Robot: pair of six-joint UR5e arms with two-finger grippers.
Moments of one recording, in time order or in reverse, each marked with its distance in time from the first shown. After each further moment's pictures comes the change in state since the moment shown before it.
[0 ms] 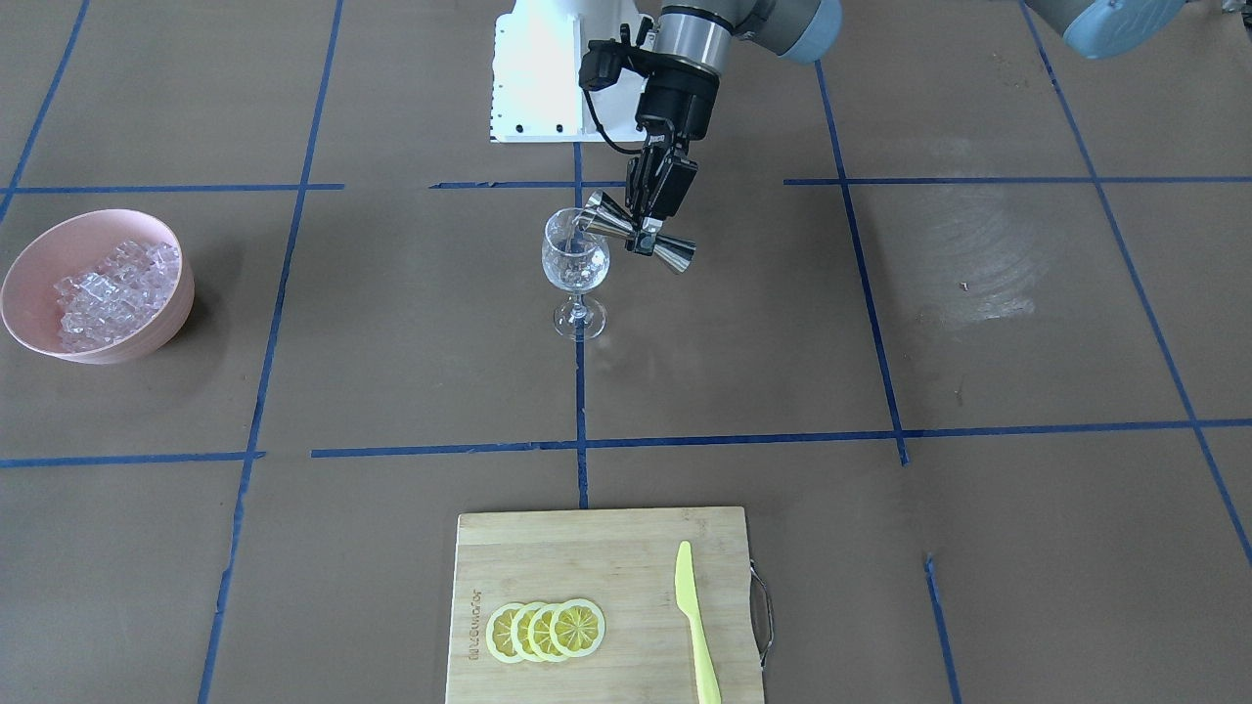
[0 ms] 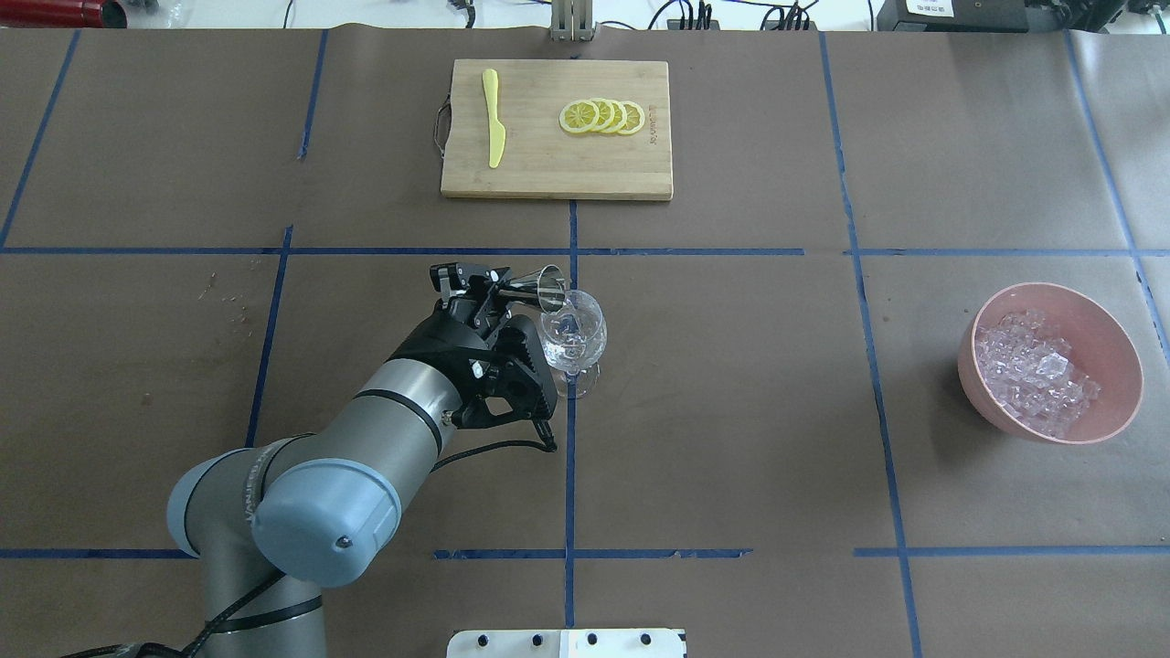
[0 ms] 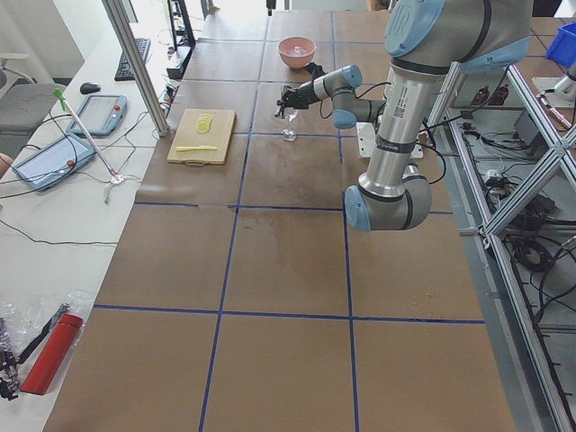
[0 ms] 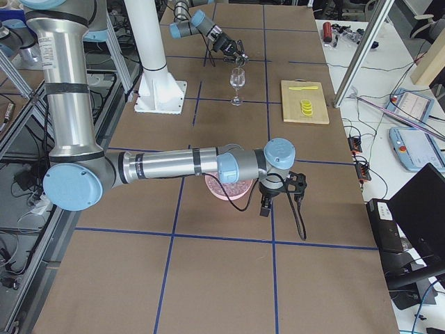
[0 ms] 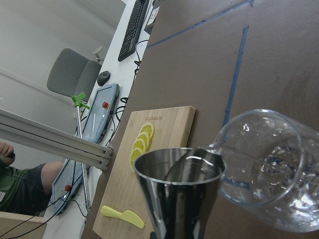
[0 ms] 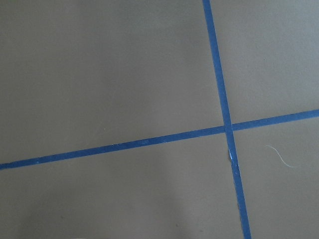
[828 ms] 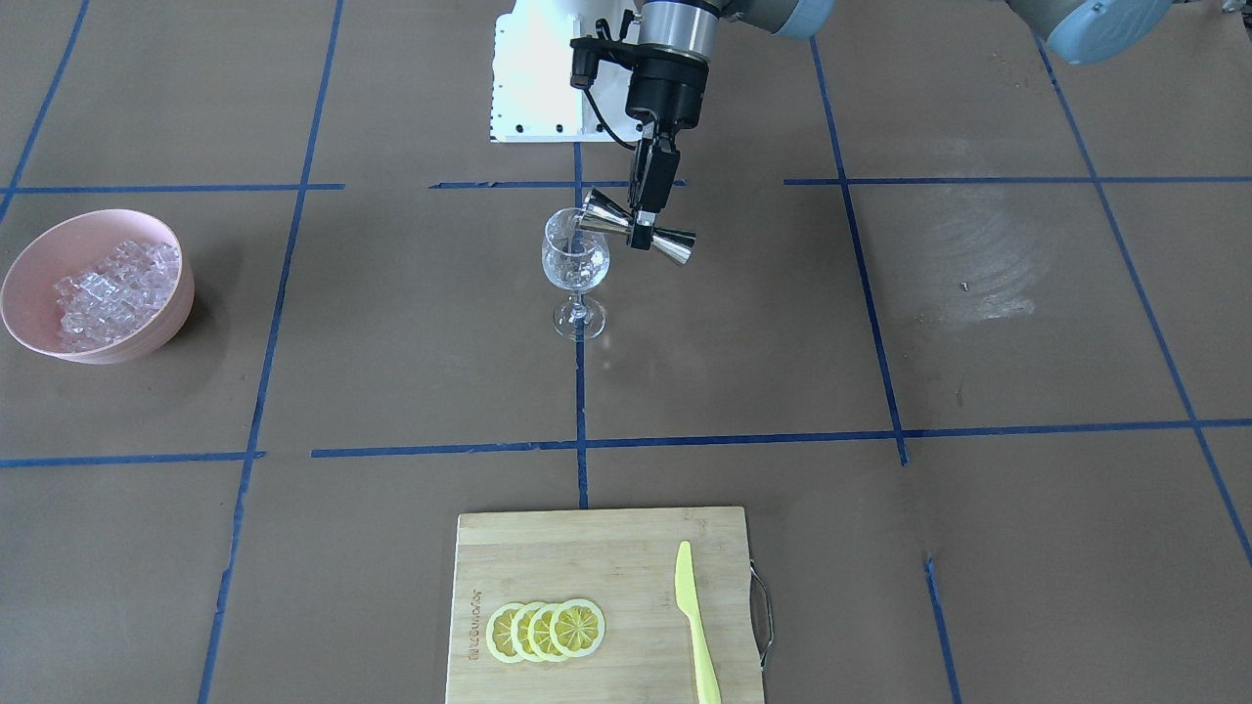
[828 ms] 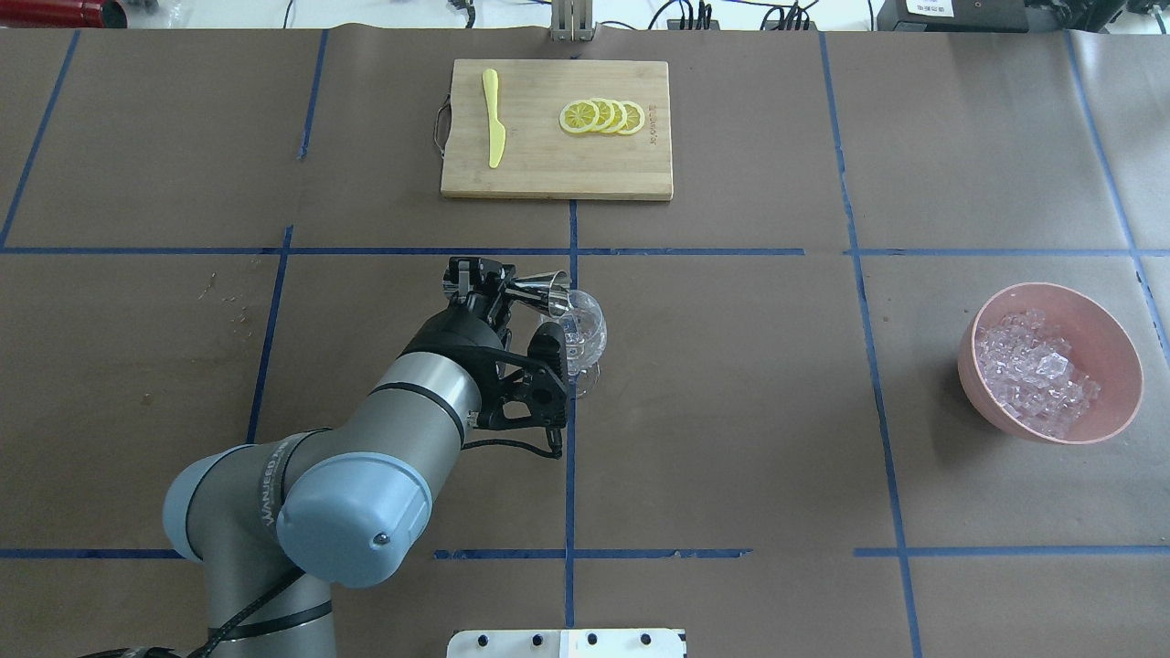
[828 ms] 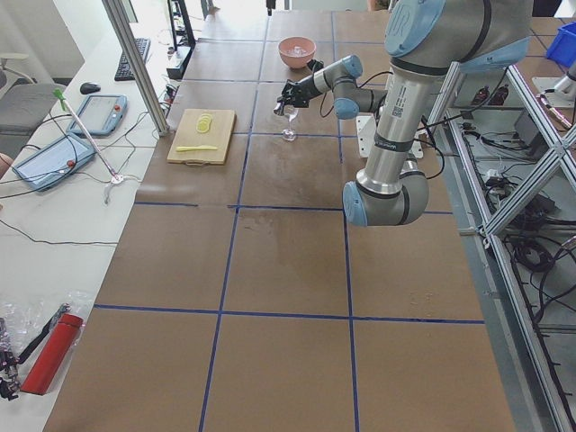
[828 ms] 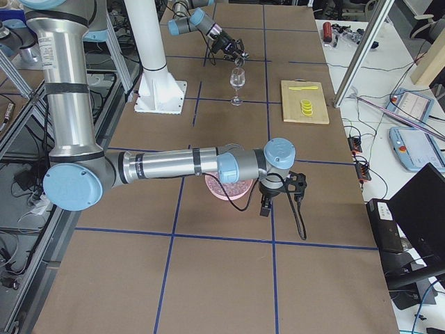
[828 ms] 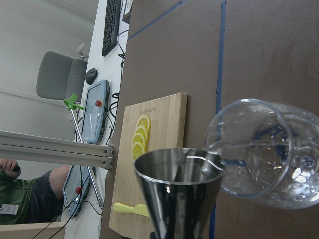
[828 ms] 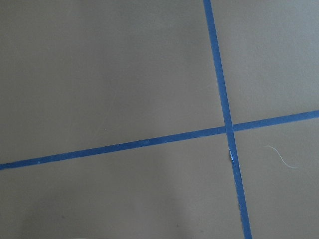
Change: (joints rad) left arm 0.000 -0.049 -0.033 0.175 0.002 0.130; right arm 0.000 0.001 0.006 0.000 0.000 0.000
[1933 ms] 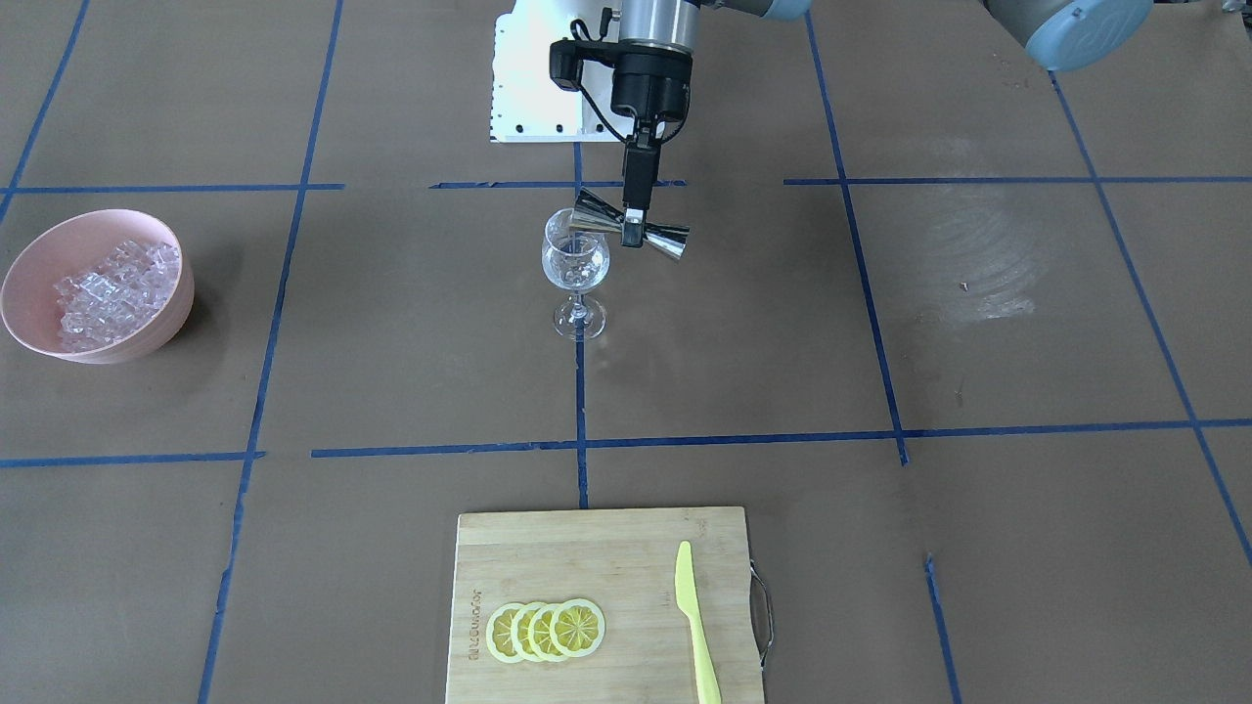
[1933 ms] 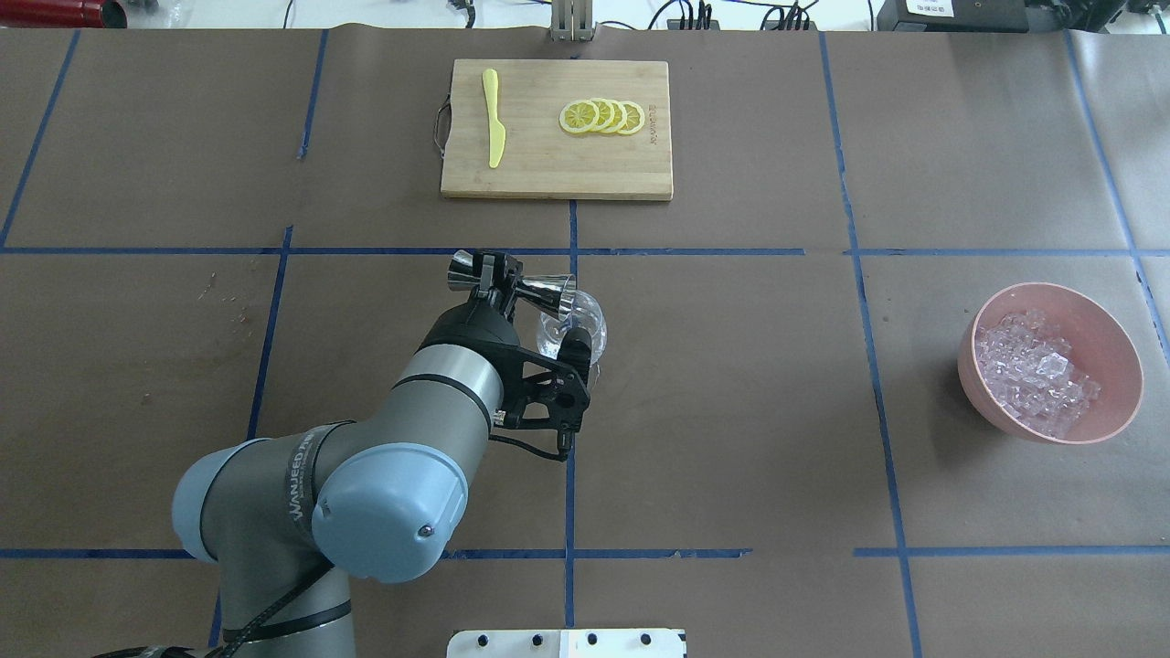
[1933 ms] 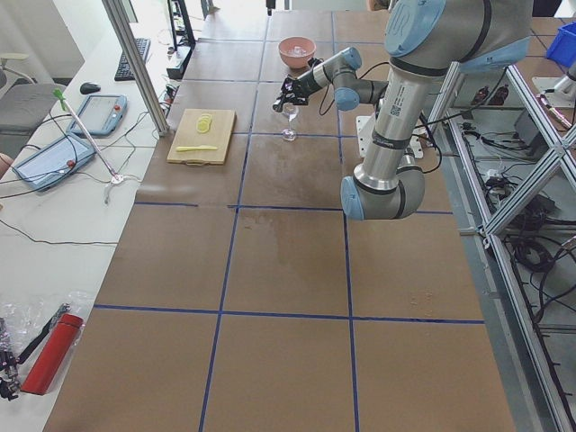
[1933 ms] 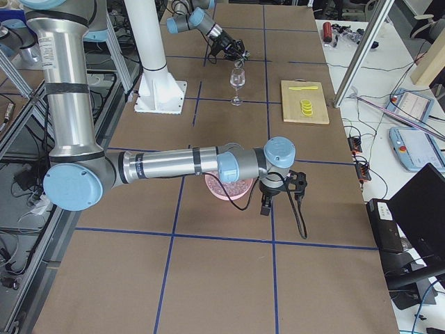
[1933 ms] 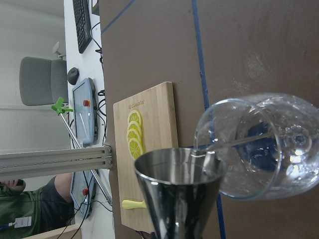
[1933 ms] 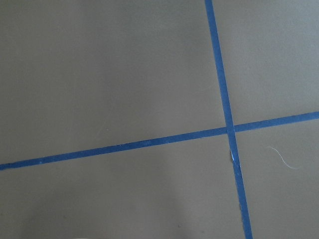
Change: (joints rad) left arm -0.002 -0.053 -0.008 0.139 0.001 0.105; right arm 0.000 0.000 0.000 0.000 0.000 0.000
